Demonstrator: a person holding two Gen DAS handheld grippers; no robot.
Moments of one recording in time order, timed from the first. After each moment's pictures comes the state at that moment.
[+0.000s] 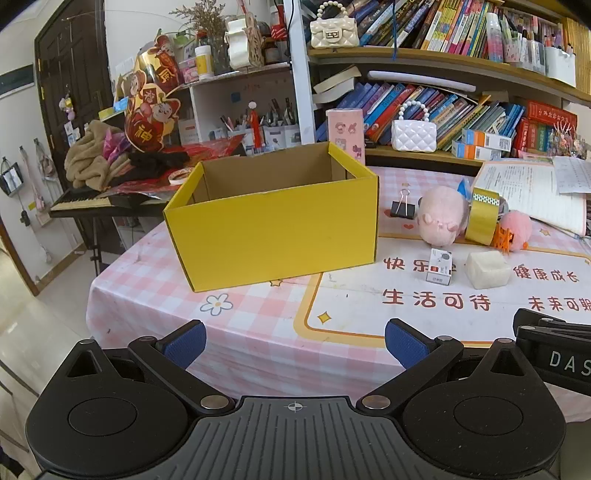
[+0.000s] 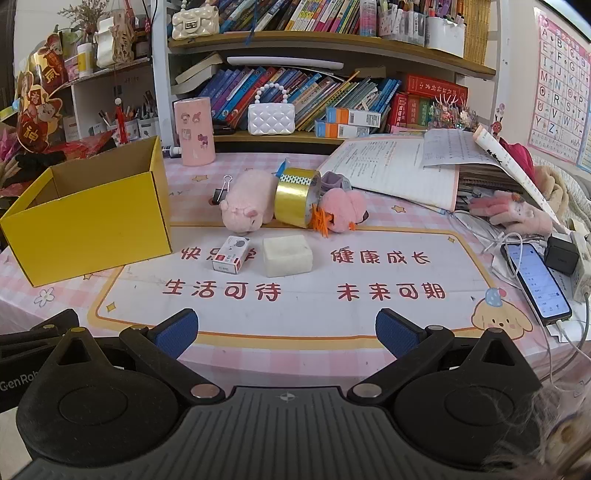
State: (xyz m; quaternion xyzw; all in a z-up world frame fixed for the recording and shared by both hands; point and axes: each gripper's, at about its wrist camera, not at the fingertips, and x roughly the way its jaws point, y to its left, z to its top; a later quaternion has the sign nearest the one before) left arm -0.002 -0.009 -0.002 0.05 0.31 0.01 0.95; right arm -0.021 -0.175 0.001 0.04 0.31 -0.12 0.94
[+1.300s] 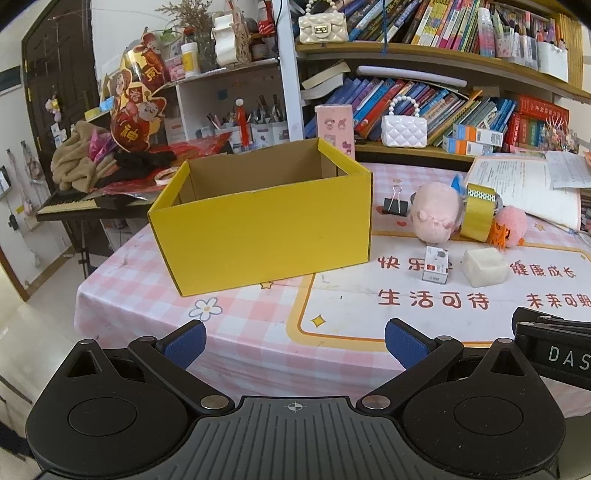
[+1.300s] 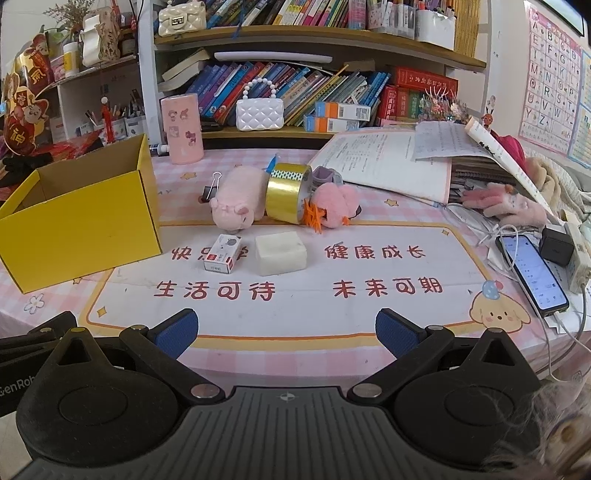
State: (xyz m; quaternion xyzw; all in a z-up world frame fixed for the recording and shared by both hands) left arm 0.013 -0.006 -0.008 0.06 0.31 -0.01 0.95; right arm -0.011 -0.173 -0.007 0.05 0.32 -0.14 0.94
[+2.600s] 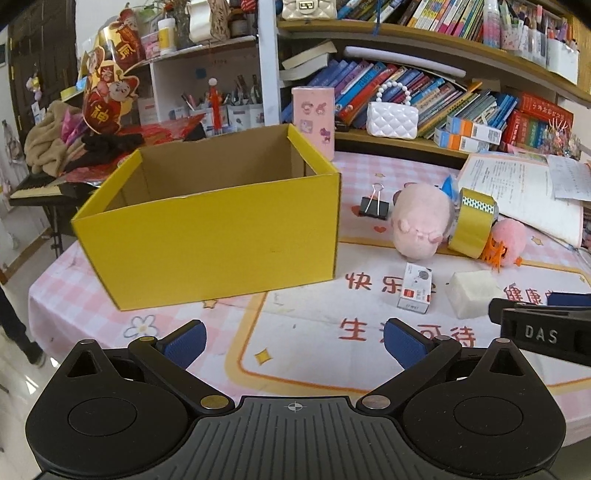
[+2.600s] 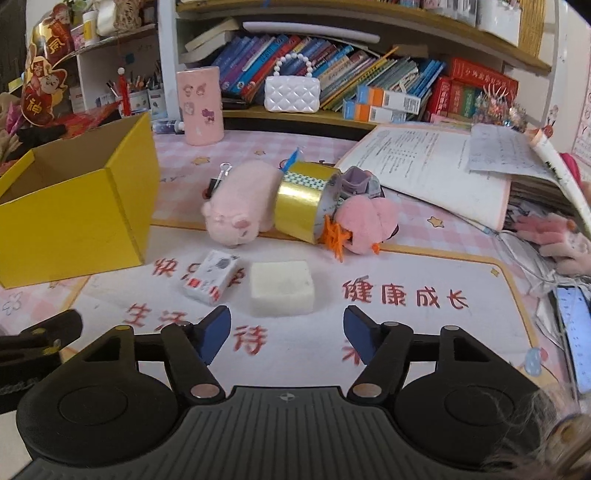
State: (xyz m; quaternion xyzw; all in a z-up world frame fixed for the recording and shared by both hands) left arm 0.077 -0.043 -0.019 0.03 0.34 -0.03 0.94; right arm 0.082 -0.229 -0.022 0.03 0.36 -0.06 0.93
